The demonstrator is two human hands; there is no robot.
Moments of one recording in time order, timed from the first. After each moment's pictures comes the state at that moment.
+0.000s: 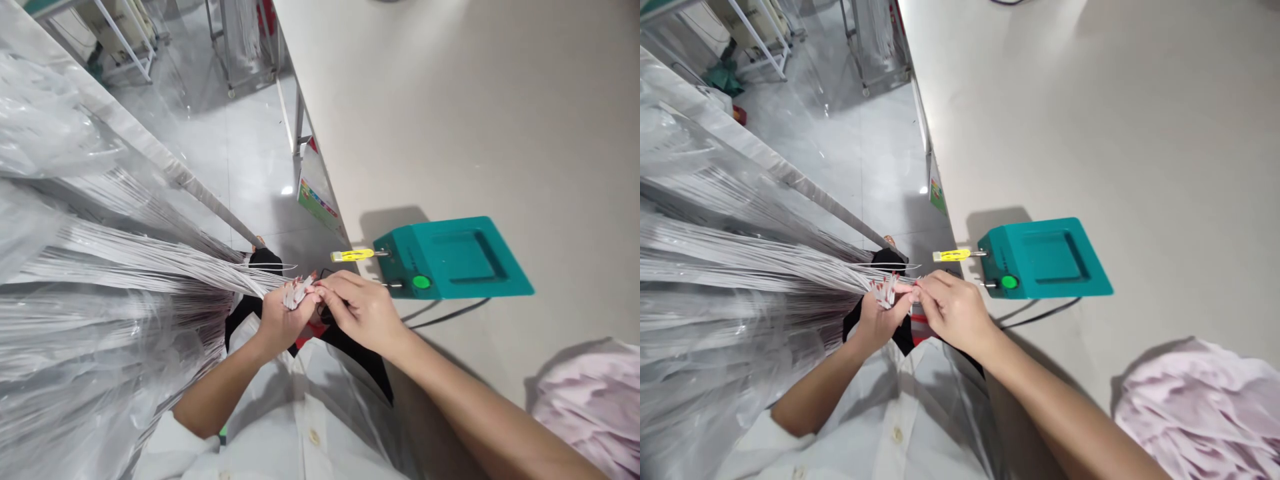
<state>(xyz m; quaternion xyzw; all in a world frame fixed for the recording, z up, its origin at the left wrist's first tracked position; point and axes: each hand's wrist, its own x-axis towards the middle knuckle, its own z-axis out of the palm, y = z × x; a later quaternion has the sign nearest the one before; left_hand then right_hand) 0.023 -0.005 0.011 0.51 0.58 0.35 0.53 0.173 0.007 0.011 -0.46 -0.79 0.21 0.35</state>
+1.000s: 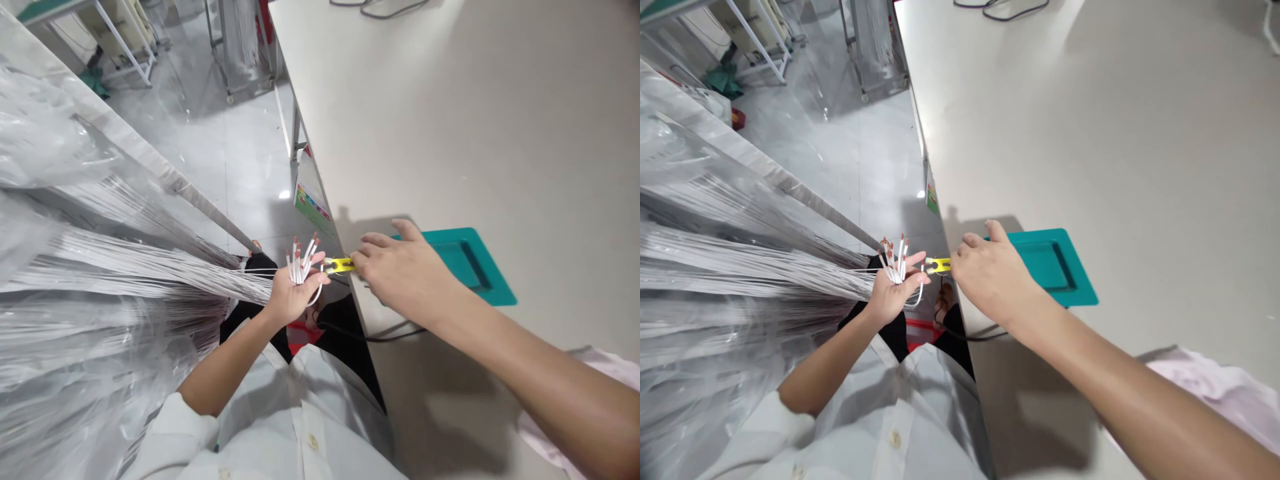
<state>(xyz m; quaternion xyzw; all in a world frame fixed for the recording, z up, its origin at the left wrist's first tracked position) 0.045 0.043 0.010 0.45 0.55 0.38 0.60 0.228 0.066 0.046 -0.41 -0.91 -0.10 0.00</state>
